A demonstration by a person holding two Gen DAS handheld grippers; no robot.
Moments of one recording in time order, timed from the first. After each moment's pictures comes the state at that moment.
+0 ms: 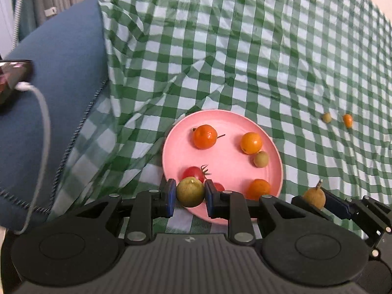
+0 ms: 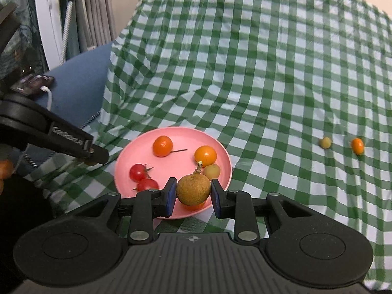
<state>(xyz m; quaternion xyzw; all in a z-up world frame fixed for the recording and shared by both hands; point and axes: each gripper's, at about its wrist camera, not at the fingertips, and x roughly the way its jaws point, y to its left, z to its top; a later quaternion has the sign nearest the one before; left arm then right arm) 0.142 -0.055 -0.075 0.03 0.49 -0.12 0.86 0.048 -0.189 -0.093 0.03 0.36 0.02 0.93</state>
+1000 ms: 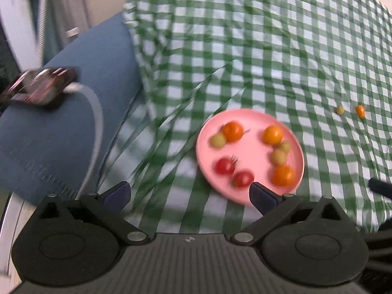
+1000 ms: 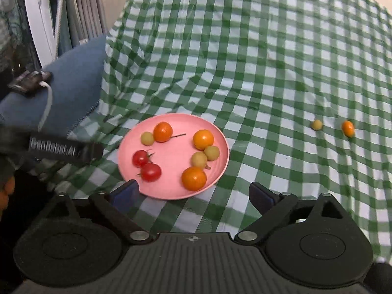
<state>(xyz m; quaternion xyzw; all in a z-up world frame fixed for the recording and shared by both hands) 0.084 -0.019 -0.059 0.08 0.44 -0.08 0.89 0.000 -0.178 -0.061 0.04 0.37 -0.01 0.93</state>
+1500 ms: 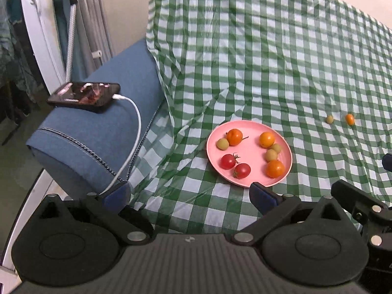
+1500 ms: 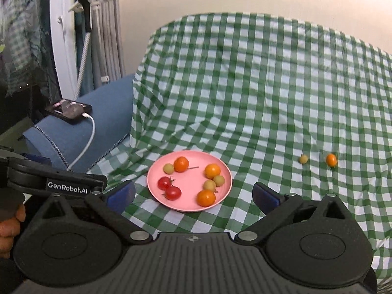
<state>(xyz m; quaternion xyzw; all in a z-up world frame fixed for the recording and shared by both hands) -0.004 -0.004 -0.013 0.08 0.37 -0.06 0.92 -0.078 -0.154 -0.006 0.02 0.27 0.00 0.96</state>
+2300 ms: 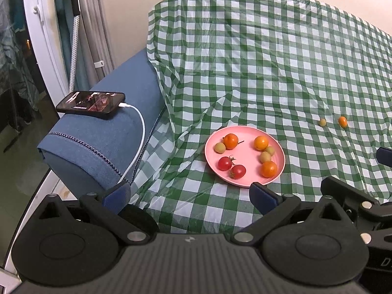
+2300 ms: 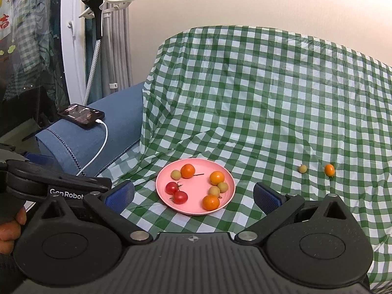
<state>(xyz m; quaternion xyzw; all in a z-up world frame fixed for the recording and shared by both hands) -0.031 -0.001 -0.001 0.09 0.35 -0.07 0.93 -0.097 -0.140 0.006 0.01 0.26 0.01 0.97</state>
